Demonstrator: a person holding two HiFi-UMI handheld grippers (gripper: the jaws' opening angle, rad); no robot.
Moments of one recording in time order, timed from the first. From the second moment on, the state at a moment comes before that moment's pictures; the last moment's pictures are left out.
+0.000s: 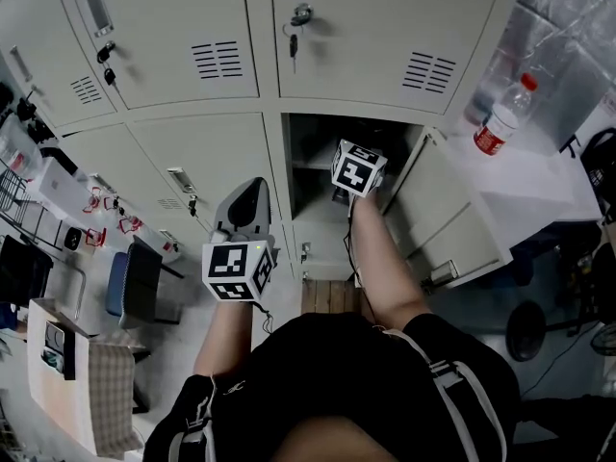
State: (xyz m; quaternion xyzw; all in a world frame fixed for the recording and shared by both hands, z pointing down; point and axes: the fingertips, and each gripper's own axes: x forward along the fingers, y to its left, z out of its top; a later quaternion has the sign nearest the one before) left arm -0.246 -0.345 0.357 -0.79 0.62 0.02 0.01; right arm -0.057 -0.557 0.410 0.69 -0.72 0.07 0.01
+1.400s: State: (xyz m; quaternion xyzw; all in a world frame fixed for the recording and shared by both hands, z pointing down) left arm -0.191 -0.294 0.412 -0.79 0.61 -0.01 -0.06; right arm -0.082 -0.406 0.446 0.52 -0.84 0.13 0.02
